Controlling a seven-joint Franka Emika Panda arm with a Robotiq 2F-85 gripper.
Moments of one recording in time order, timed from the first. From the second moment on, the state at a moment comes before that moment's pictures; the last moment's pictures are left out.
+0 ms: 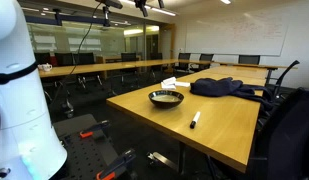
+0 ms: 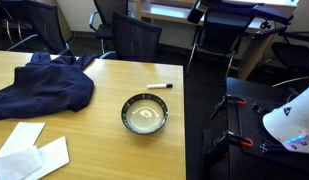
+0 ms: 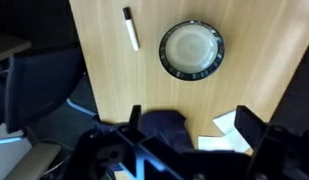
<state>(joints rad) 0.06 -0.51 0.20 -2.26 -0.12 2.04 0.07</state>
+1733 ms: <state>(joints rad) -0.02 0.12 -0.03 -2.35 -0.13 2.44 -0.33</state>
